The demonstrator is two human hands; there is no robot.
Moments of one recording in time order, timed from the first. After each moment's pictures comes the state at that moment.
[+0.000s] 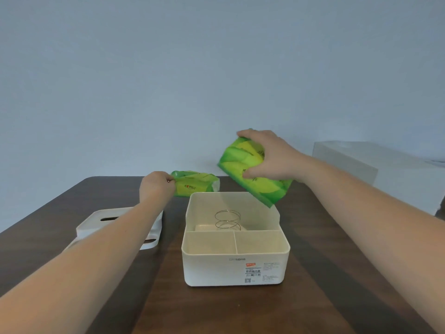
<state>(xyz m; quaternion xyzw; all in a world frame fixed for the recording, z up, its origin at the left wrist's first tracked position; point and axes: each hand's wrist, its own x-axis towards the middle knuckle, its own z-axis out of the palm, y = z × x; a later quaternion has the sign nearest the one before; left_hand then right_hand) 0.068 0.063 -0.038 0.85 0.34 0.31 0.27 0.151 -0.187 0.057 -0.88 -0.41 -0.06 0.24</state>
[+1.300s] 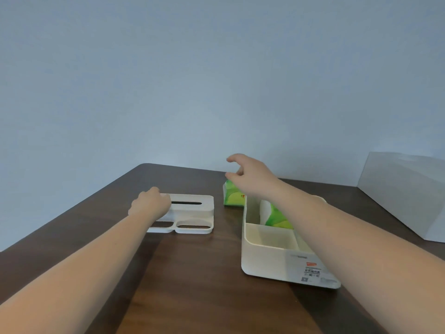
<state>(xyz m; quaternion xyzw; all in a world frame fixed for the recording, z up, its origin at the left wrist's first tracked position) -0.044 0.148 -0.078 0.82 0.49 0.15 0.23 0.073 -0.057 0.012 -0.84 -0.45 0.01 0.29</state>
